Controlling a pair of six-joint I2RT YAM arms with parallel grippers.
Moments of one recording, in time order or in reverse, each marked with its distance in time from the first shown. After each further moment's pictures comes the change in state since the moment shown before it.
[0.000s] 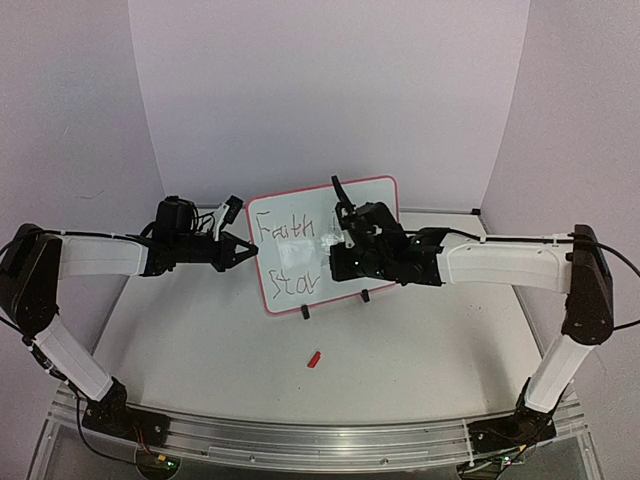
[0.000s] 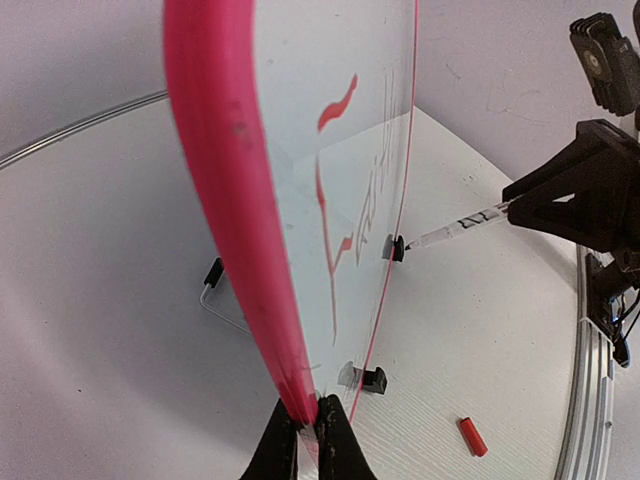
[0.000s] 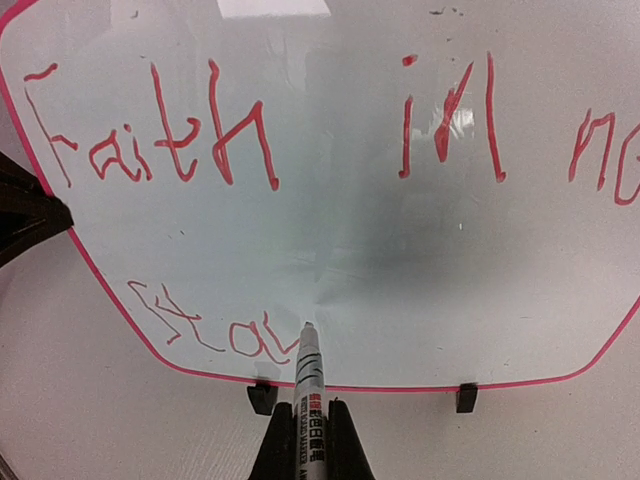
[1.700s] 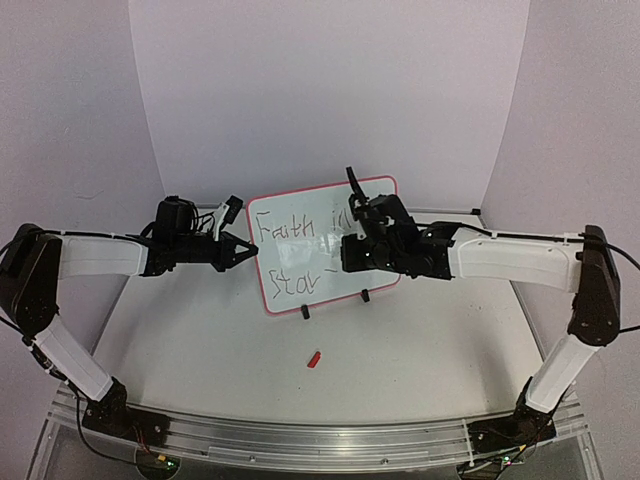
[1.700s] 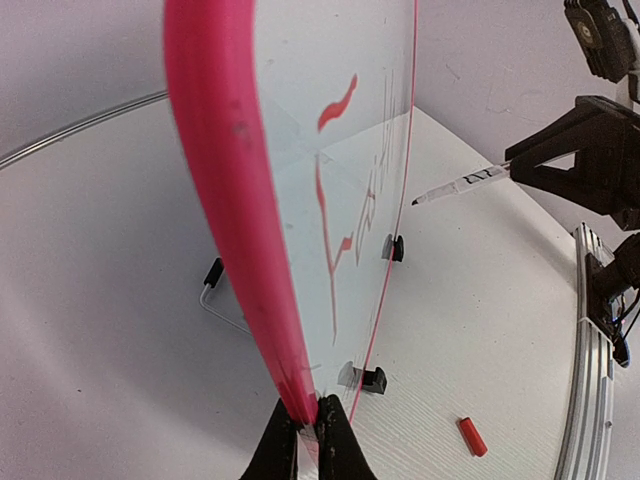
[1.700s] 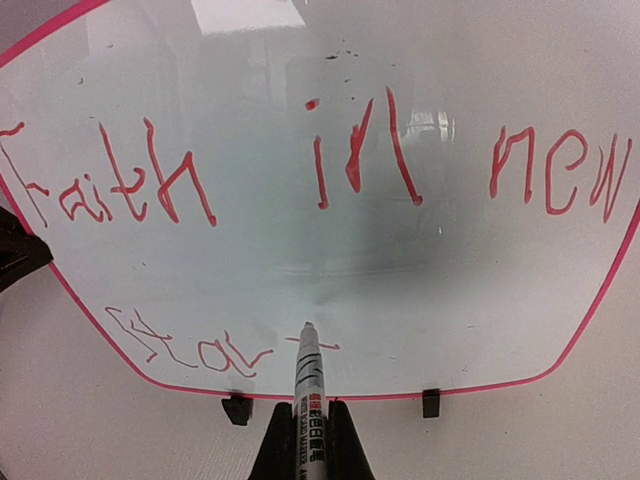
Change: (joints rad) left arm 0.000 0.000 0.000 0.000 0.001 0.000; right arm -0.043 -0.042 -0.019 -0.013 0.014 0.009
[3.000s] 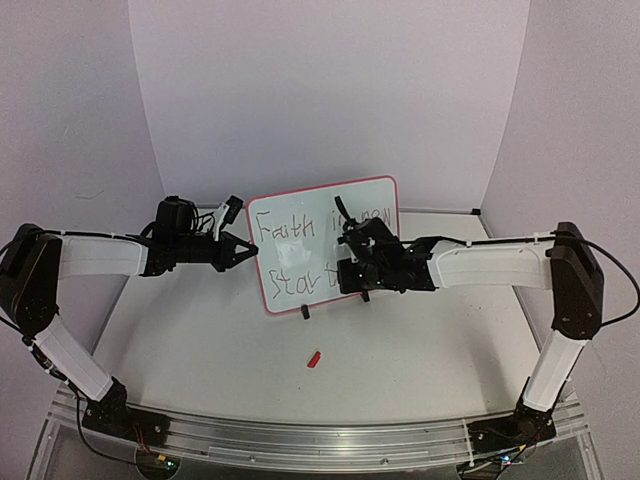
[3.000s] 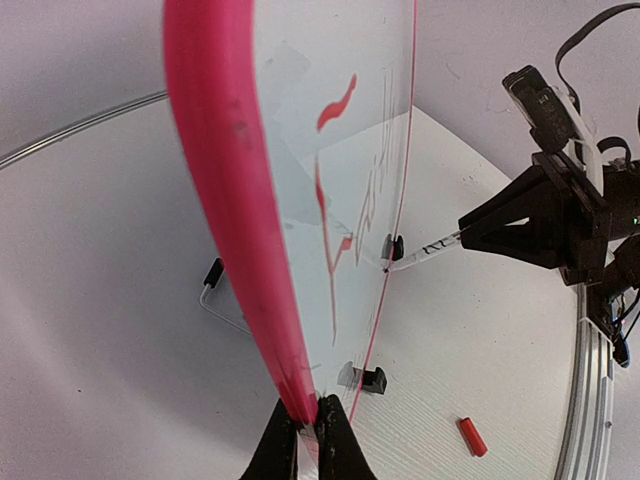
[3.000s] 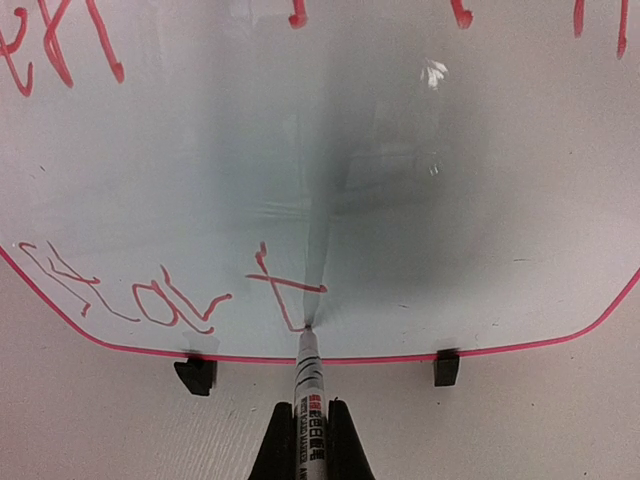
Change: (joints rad) left arm 0.000 0.000 0.000 0.000 0.000 0.000; right arm -0.005 0.111 -0.034 -0.001 -0.034 0.031
